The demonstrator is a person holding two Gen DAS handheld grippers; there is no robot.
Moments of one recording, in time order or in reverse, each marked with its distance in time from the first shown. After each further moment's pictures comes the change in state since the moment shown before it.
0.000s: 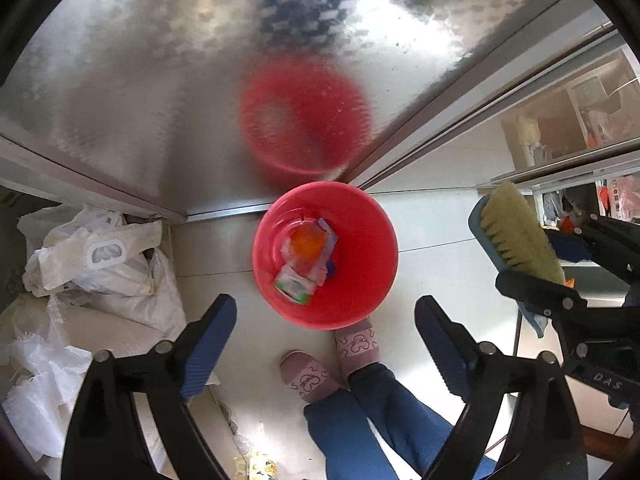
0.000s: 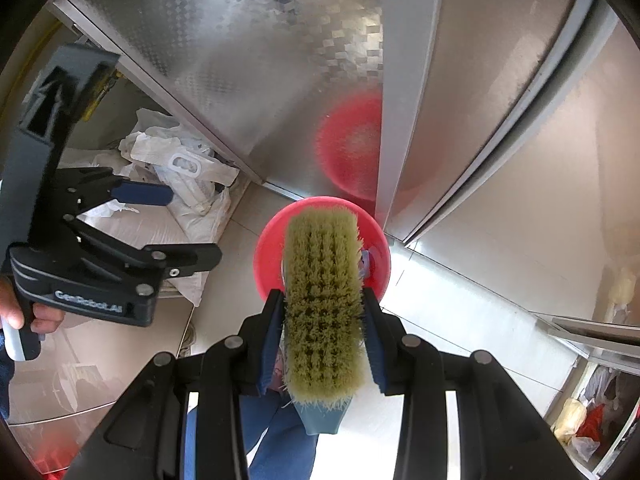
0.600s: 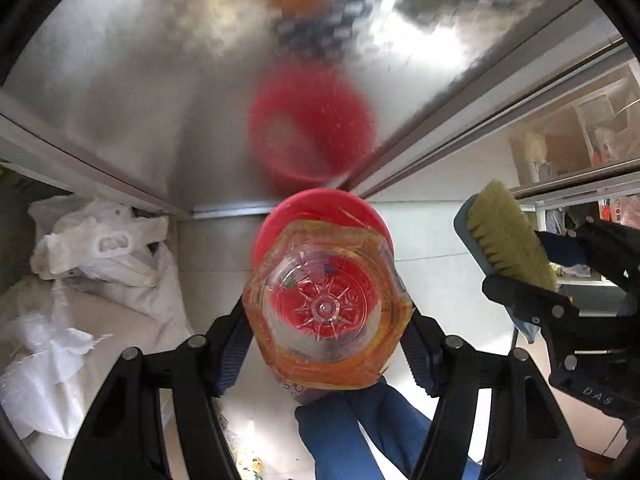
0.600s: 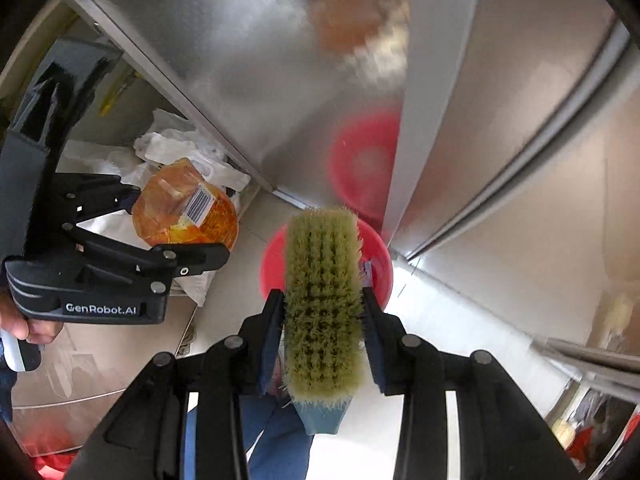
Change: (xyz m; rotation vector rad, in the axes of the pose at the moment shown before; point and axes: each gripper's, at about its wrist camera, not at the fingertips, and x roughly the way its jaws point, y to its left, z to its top) left arm -0.009 -0.005 0.000 -0.058 -0.010 -0.002; right arm -0.016 0.006 0.001 -0.052 -0.014 0.019
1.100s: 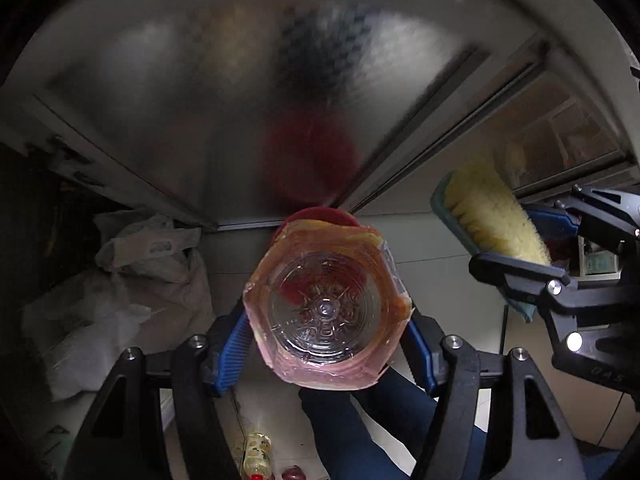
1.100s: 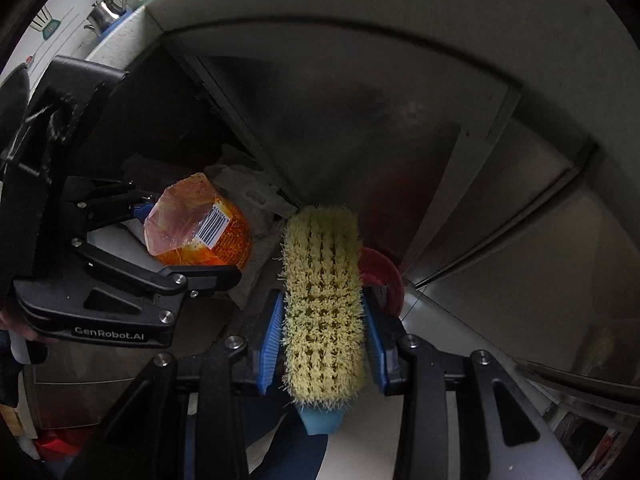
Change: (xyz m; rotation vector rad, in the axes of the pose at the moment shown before) left arm -0.136 -0.030 -0.019 0.026 -0.058 0.030; right arm -0.128 0.026 0.008 -0.112 -0.071 0.043
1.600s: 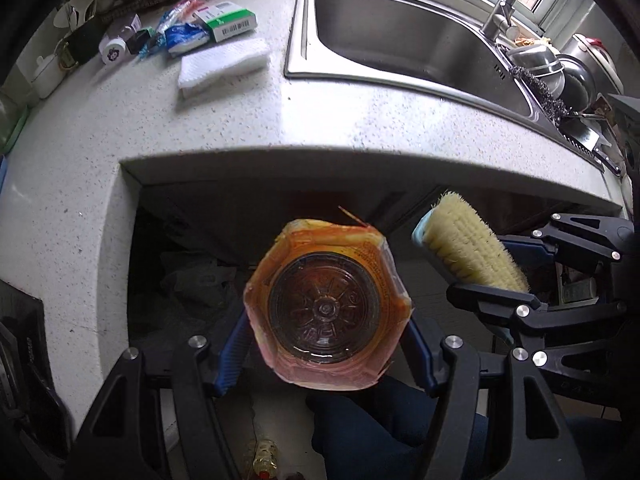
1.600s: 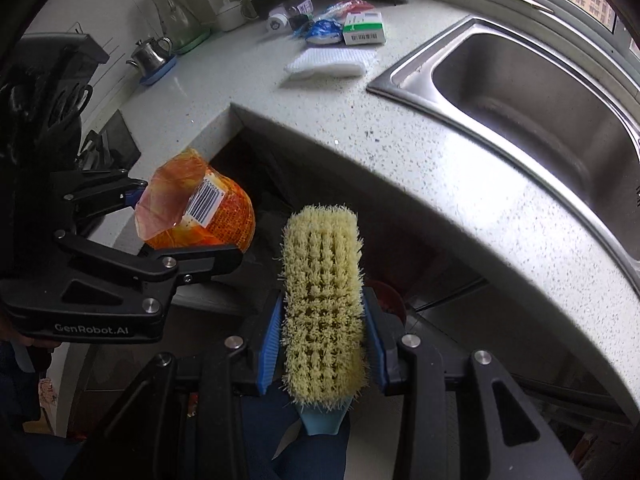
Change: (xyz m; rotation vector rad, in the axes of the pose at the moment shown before) left arm -0.204 -0.024 0.009 -0.026 -0.149 0.053; right arm -0.154 0.046 0.040 -0.020 -0.055 0.022
